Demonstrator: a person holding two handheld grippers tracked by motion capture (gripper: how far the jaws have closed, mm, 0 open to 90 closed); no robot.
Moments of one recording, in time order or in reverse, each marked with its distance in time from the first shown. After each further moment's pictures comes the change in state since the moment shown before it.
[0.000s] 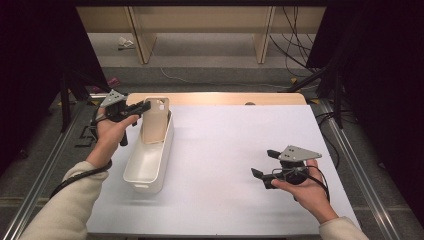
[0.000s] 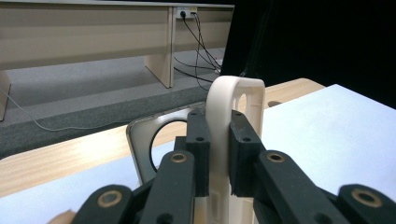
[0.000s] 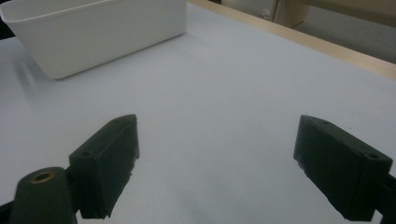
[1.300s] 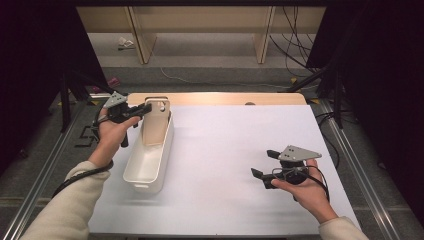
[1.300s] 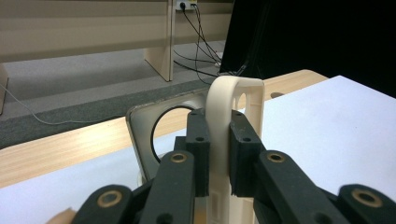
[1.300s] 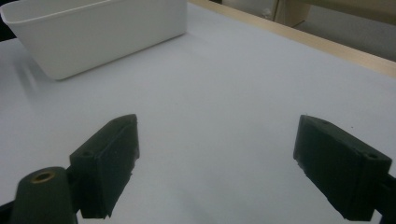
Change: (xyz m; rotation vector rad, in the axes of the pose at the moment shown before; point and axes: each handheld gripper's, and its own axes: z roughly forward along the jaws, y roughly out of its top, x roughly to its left) left arm 0.003 -0.009 0.007 0.029 -0.005 0.004; right arm 0.000 0.000 0.001 -0.001 0.006 0.006
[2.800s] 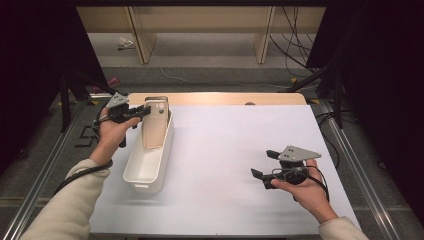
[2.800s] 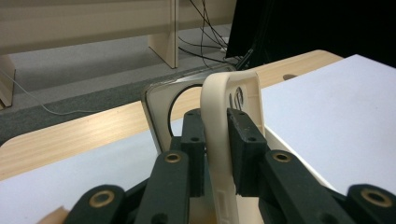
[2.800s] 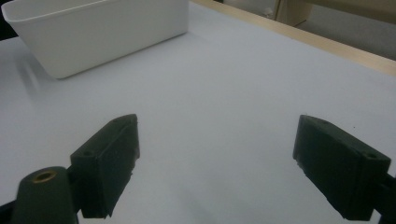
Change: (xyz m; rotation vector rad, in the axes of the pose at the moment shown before) left arm 0.012 -0.006 0.008 0.066 0.023 0.048; right arm 0.000 0.000 0.001 0.002 0.004 -0.002
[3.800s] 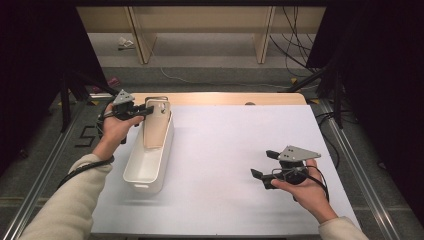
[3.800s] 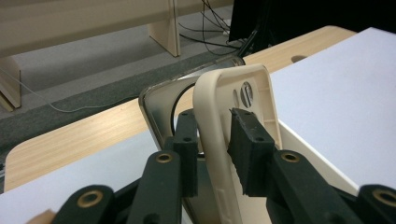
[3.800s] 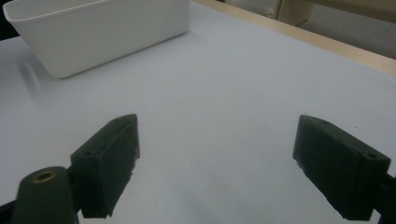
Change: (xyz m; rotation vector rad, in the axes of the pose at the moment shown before) left arm -0.001 0.006 0.014 0.067 0.011 0.067; right arm 0.000 0.000 0.000 0.002 0.005 -0.001
